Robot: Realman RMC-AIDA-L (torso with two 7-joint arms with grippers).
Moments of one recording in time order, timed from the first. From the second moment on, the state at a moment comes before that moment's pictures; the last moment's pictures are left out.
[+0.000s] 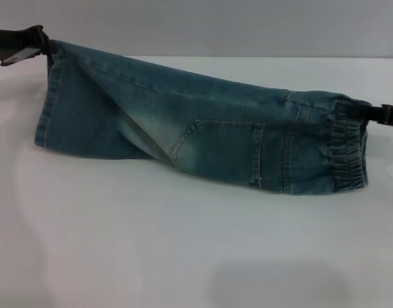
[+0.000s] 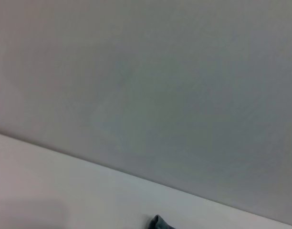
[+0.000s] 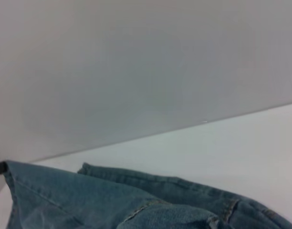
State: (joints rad) left arm -0.81 -1.88 0.73 0.57 2.31 0.91 -2.55; right arm 0.61 1.93 -0.43 -0.47 -2.15 -1.29 1.91
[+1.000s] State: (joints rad) left arm -0.86 -1.93 0.80 0.60 2.31 0.82 -2.46; right arm 0.53 1.96 -0.42 -0.52 -2.10 -1.29 1.85
